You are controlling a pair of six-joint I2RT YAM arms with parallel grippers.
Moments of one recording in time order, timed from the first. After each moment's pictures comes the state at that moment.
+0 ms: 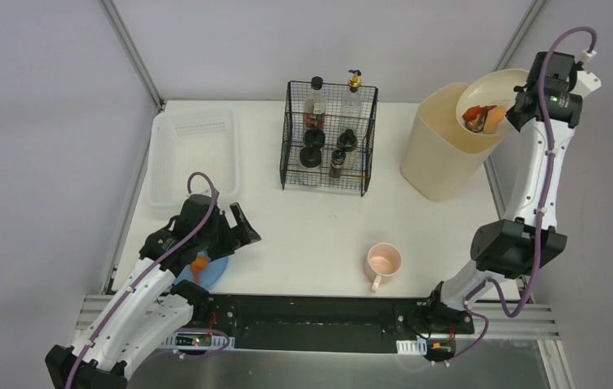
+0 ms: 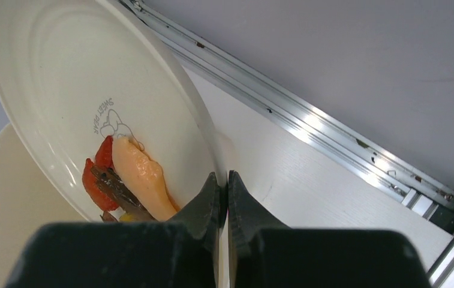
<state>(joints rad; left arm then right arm) -0.42 0.67 0.62 -0.82 0.09 -0.83 -0.29 1.67 2.03 -1.12 0.42 0.60</state>
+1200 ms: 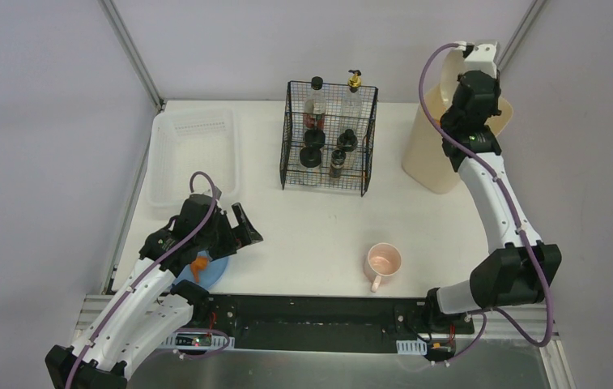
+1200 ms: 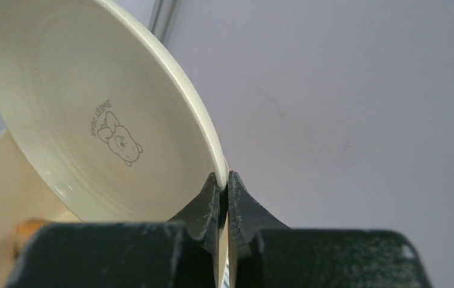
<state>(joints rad) -0.42 0.67 0.62 -0.80 0.13 -0.81 0.11 1.45 1.44 -0.08 0.81 -0.38</state>
